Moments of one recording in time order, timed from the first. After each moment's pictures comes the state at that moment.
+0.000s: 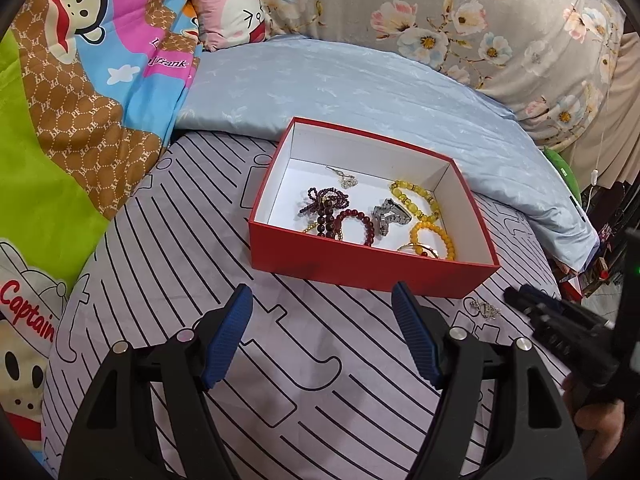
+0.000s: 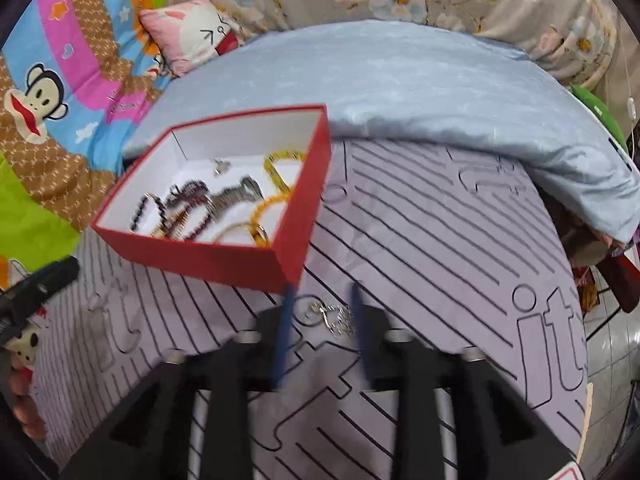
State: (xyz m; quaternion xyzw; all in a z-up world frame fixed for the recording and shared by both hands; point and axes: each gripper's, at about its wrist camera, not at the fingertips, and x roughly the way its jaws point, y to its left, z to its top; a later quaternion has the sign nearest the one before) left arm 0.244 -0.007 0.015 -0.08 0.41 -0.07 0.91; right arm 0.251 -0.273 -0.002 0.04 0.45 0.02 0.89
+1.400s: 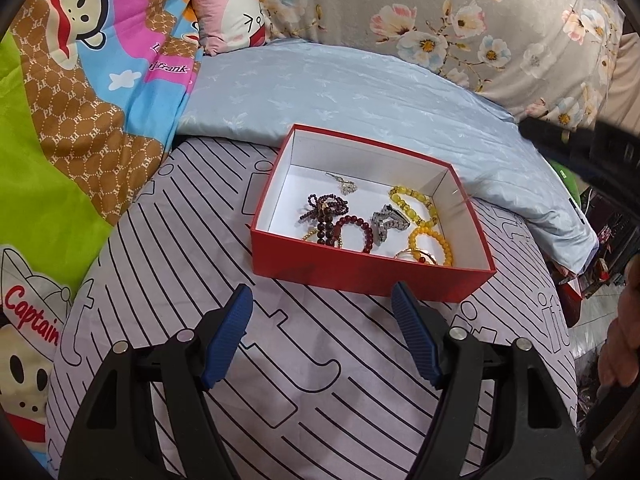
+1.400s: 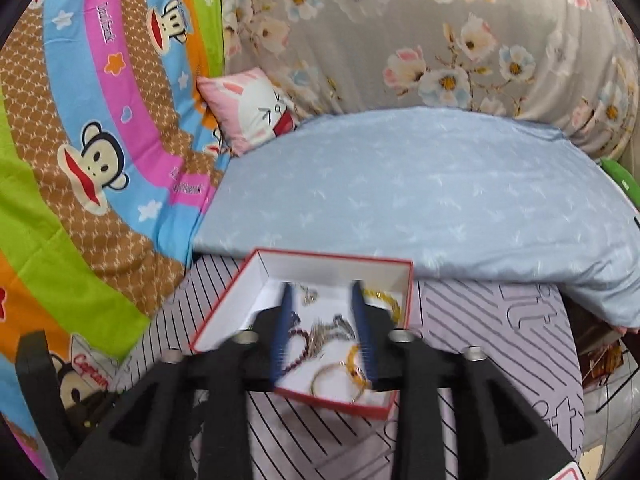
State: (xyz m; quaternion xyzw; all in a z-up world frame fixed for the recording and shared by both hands) left arm 0.244 -0.005 0.025 -0.08 0.40 -0.07 0.91; right arm 0.280 -0.212 0.119 0.05 0.31 0.09 0.94
